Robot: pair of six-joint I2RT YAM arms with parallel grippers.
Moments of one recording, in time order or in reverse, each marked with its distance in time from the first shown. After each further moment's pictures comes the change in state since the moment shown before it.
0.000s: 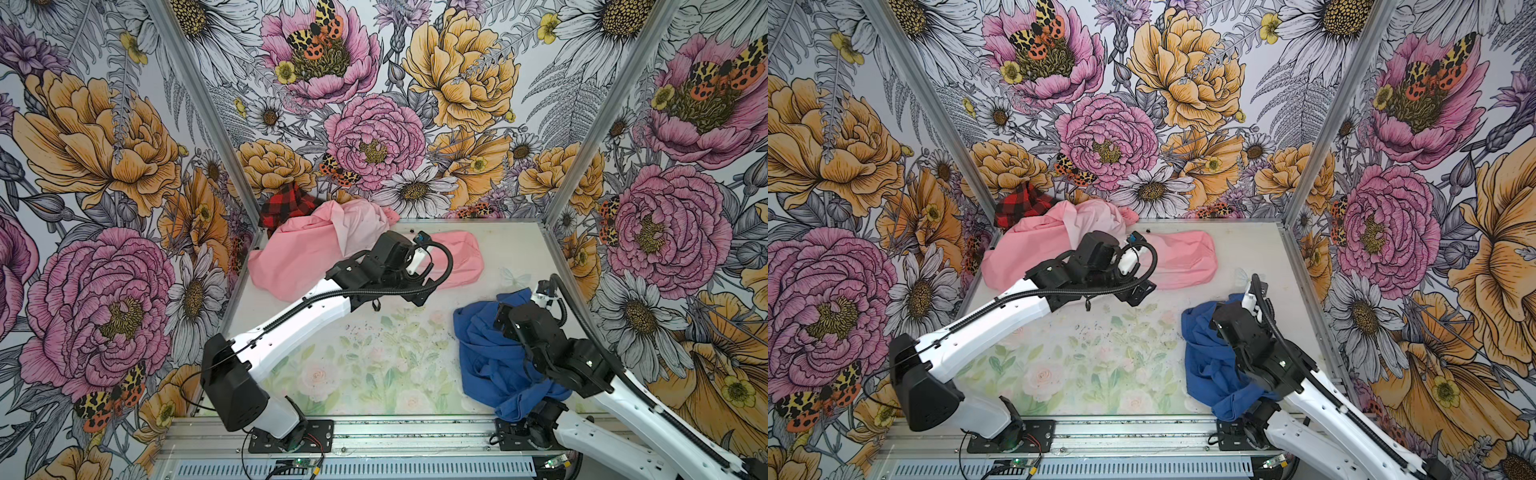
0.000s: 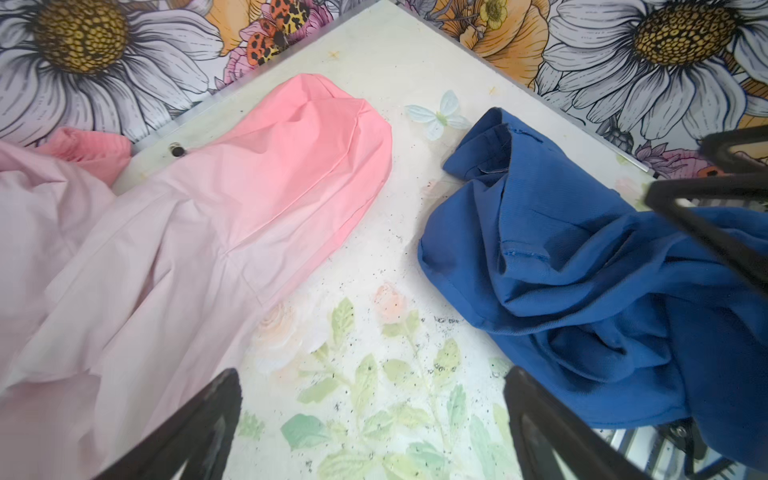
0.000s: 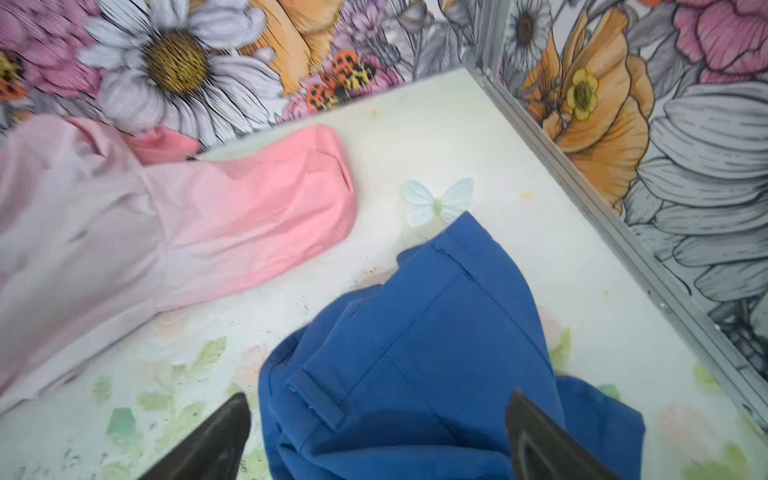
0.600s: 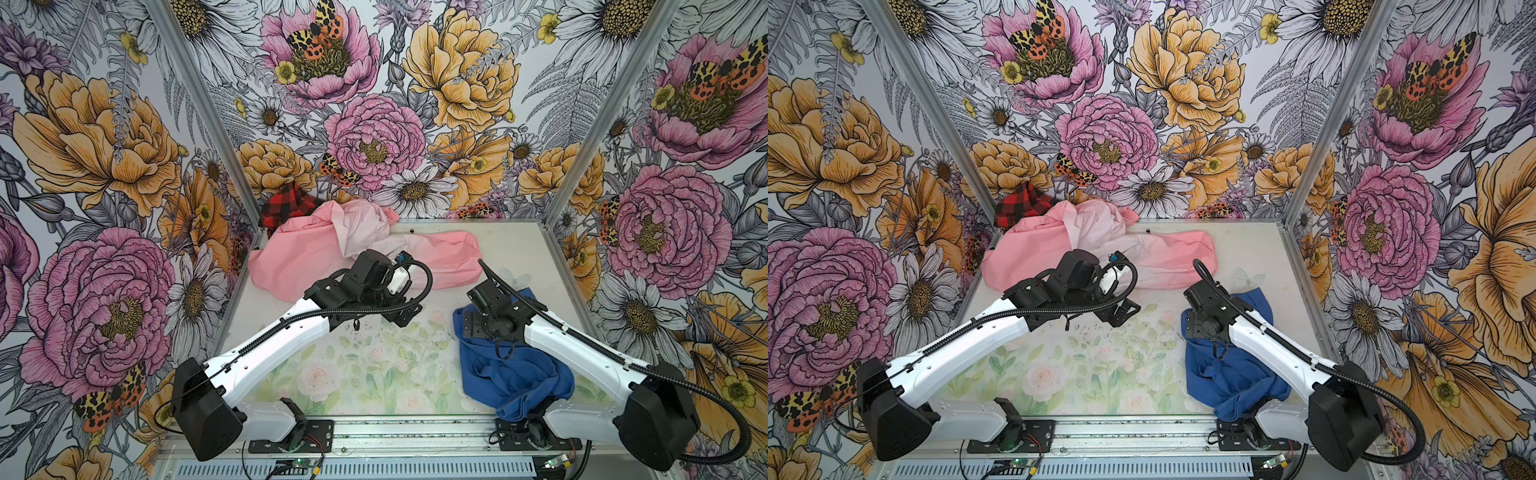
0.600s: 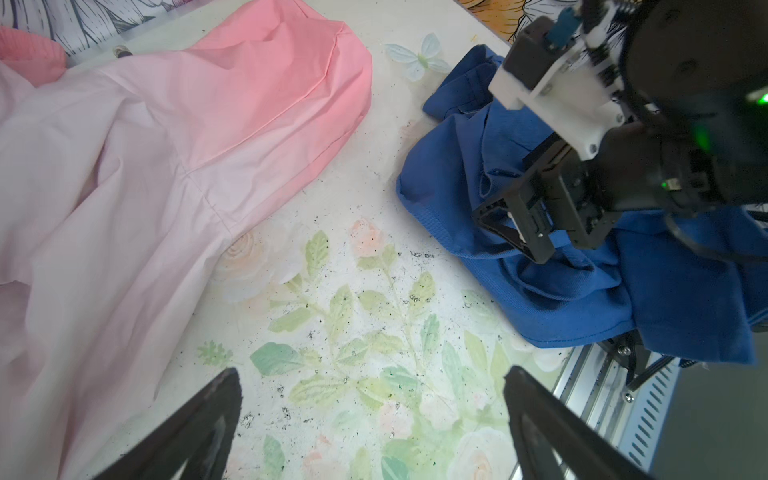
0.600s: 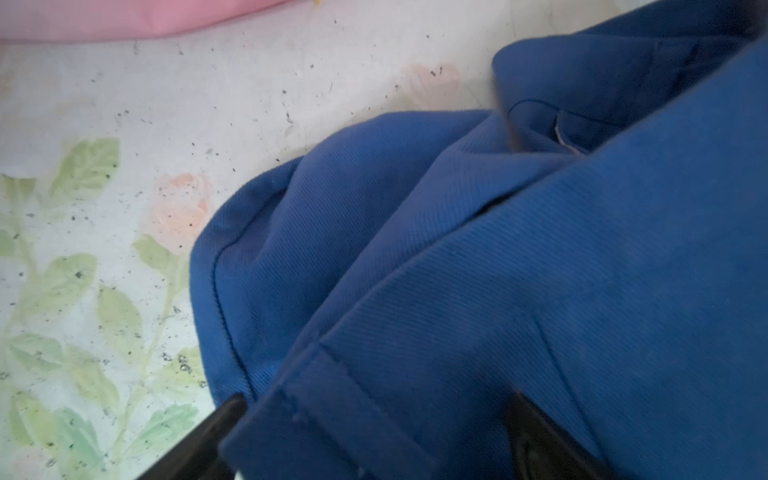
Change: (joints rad) left arm 0.035 -0.135 -0.212 0.006 0.116 -0.027; right arm -0.102 0.504 0.066 0.018 -0.365 -0.146
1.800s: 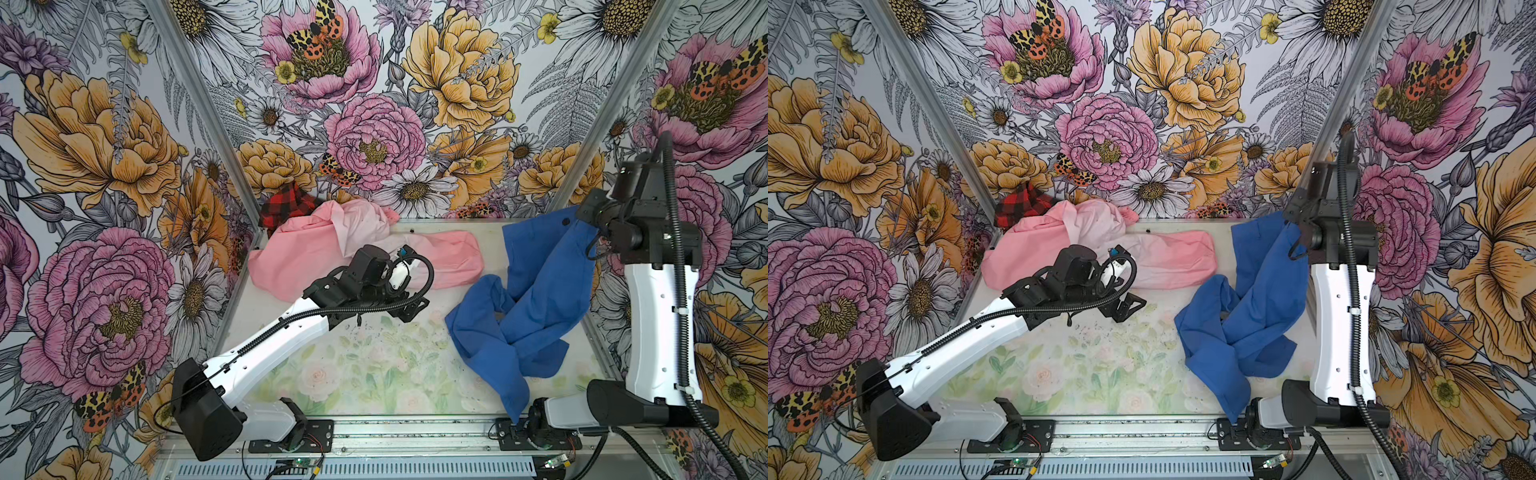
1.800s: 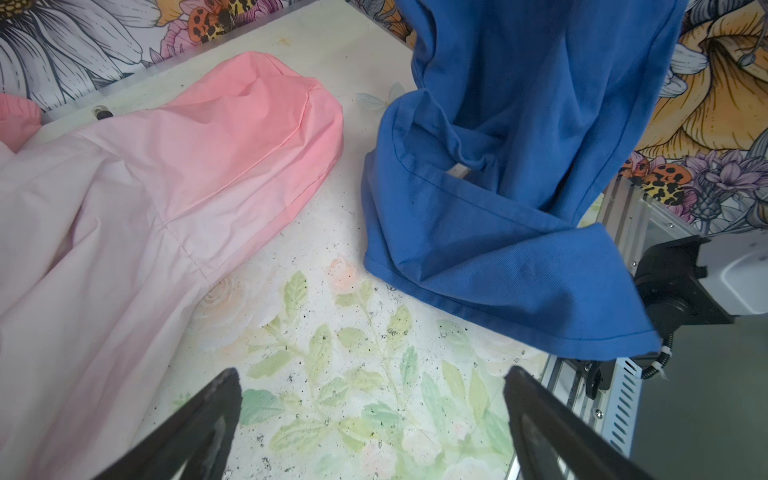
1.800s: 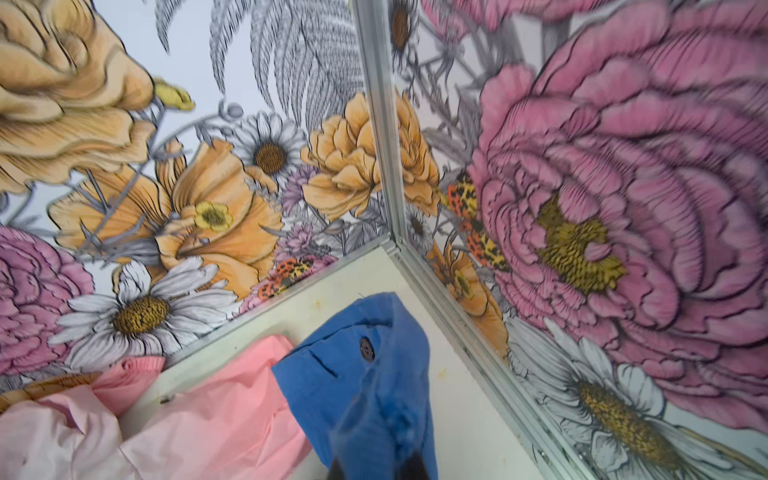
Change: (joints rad) left arm 0.008 -0.001 0.023 0.084 0.075 0.001; right arm -0.664 0.198 1.323 -0.266 0.056 -0.312
